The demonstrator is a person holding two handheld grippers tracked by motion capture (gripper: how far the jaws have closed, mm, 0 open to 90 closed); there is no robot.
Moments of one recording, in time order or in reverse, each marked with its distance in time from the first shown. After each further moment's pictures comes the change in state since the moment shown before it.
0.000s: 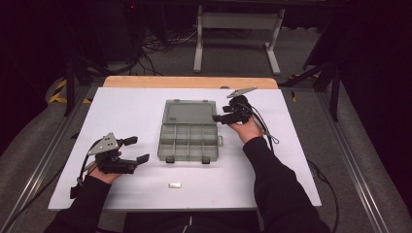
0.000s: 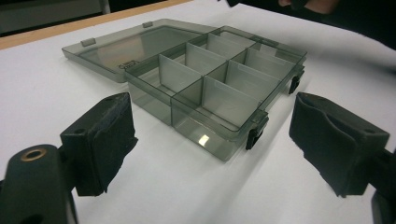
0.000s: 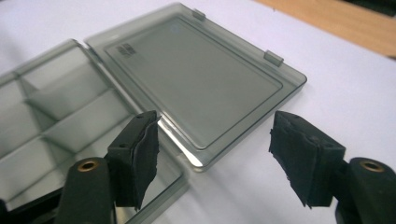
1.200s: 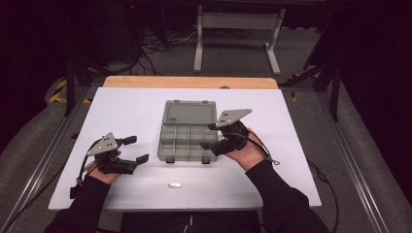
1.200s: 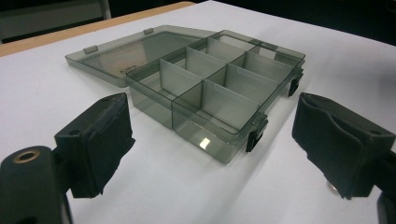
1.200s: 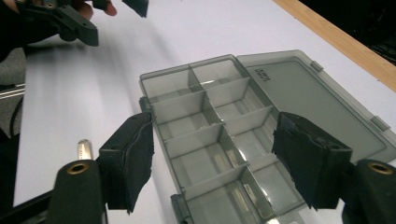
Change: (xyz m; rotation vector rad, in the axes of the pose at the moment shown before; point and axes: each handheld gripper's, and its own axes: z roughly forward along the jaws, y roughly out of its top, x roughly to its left) left arm 0.000 0.000 -0.004 -0.015 0.003 0.013; right arm 0.117 -0.005 -0.056 -0.058 0.146 -0.319
